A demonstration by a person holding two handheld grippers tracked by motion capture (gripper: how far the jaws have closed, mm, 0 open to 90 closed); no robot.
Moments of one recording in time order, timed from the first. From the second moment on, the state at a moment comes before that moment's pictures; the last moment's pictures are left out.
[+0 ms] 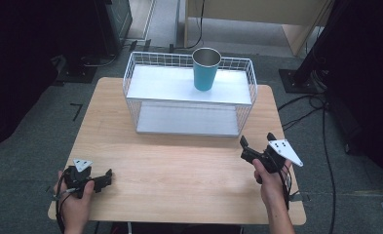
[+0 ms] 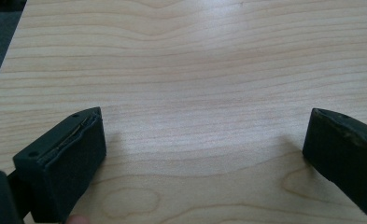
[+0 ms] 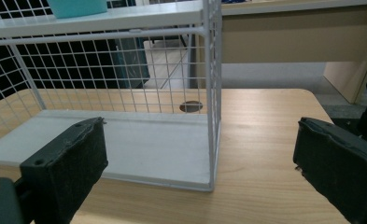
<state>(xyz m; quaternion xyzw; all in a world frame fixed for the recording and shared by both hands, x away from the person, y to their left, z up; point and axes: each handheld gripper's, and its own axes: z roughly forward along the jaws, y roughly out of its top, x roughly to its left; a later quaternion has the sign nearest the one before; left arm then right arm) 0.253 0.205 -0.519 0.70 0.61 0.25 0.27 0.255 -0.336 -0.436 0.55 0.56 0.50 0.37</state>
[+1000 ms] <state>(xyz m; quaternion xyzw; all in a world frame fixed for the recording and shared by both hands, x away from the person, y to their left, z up) 0.253 0.205 -0.519 0.70 0.61 0.25 0.27 0.221 -0.389 -0.484 0.60 0.55 0.44 0.37</state>
